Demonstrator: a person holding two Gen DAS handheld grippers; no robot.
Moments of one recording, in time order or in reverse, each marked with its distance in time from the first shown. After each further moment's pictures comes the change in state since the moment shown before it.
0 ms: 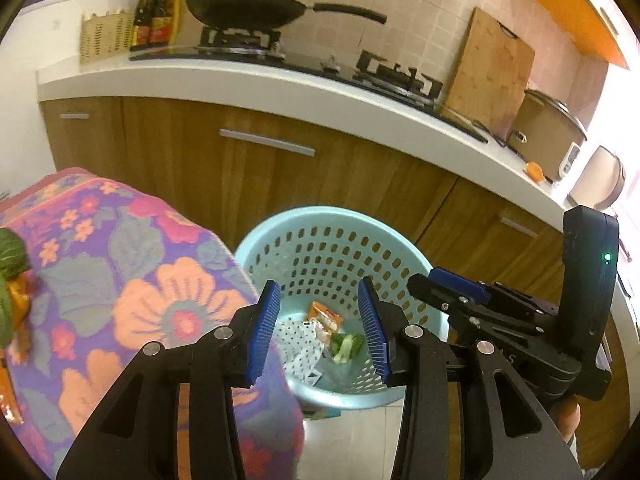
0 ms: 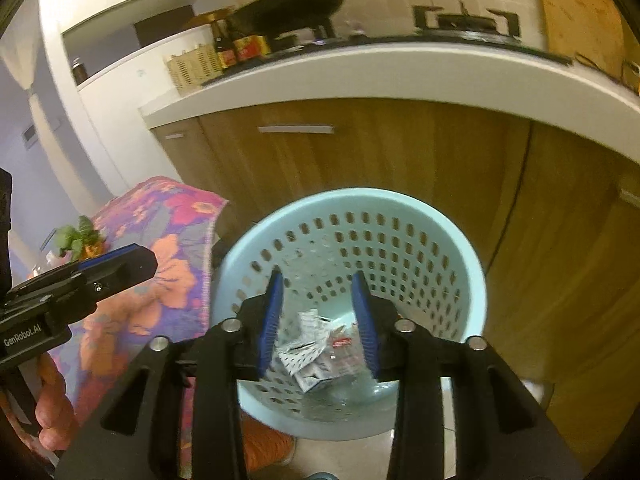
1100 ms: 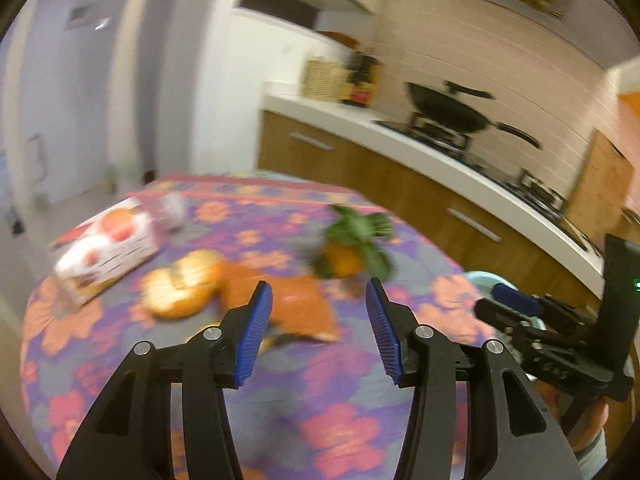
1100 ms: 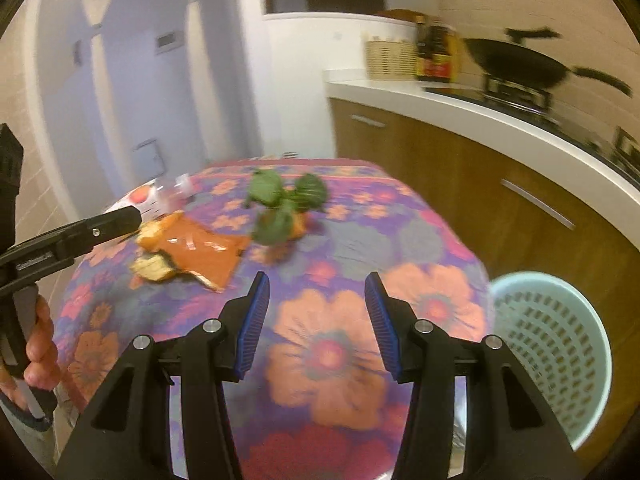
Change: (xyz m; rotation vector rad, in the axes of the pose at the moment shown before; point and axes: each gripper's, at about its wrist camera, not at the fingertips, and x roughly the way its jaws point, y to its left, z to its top) left arm -0.221 0.177 -0.085 -0.331 -0.249 0.438; right arm -0.002 0.240 -0.019 -0.455 -0.005 0.313
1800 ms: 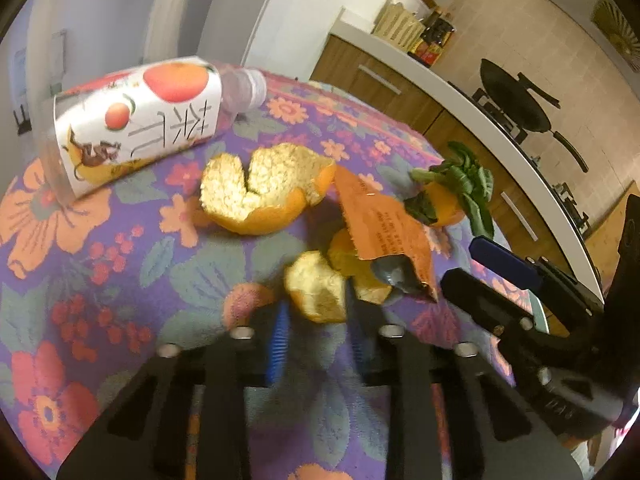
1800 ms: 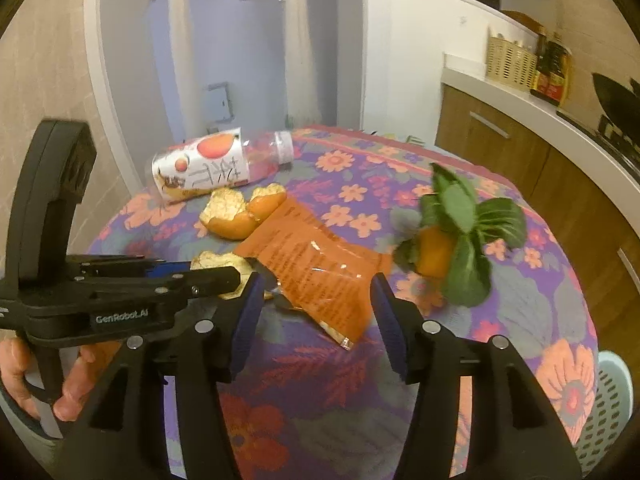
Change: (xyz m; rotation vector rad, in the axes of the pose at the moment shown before) left arm 0.052 0.079 -0.032 -0.238 0.224 -0.016; right arm 0.091 0.106 0.021 -0.241 0.114 0.173
